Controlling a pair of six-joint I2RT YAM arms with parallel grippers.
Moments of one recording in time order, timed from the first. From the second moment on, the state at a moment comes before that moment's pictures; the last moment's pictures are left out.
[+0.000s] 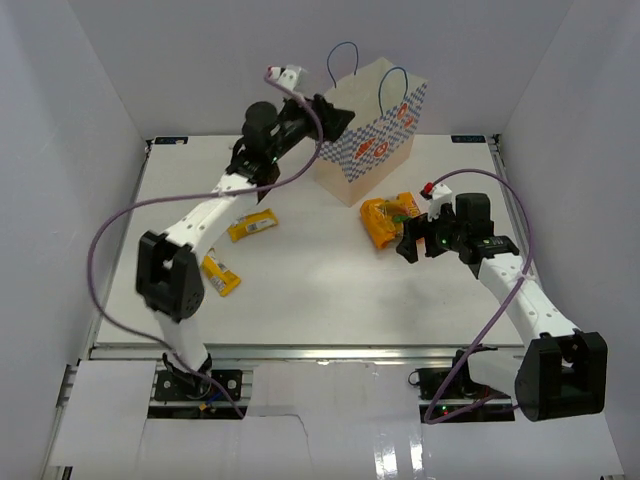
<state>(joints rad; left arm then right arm) -0.49 1.90 1.74 0.37 0.30 -0.36 0.16 1.14 0.79 -0.37 -0.46 -0.17</state>
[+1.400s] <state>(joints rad) -0.45 0.54 0.49 -0.19 -0.02 -0.62 0.03 1.83 1.15 -0.20 -0.62 -0.35</state>
